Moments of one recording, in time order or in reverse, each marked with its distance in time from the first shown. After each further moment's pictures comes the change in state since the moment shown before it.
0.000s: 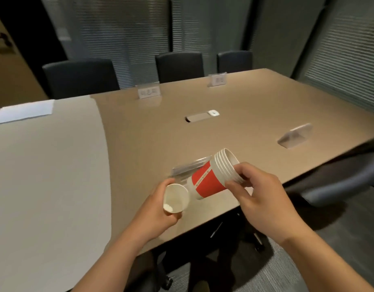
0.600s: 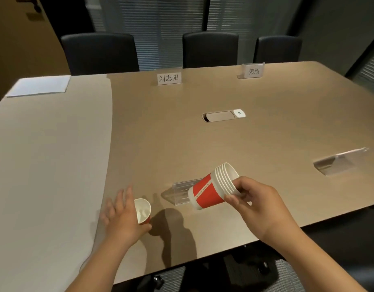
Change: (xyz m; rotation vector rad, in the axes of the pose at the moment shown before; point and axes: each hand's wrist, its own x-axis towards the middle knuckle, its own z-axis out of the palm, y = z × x) left_hand 0.081 -0.080 0.011 0.486 0.138 -0.665; right_hand 0.134 0.093 0.022 0.094 -0.268 0.062
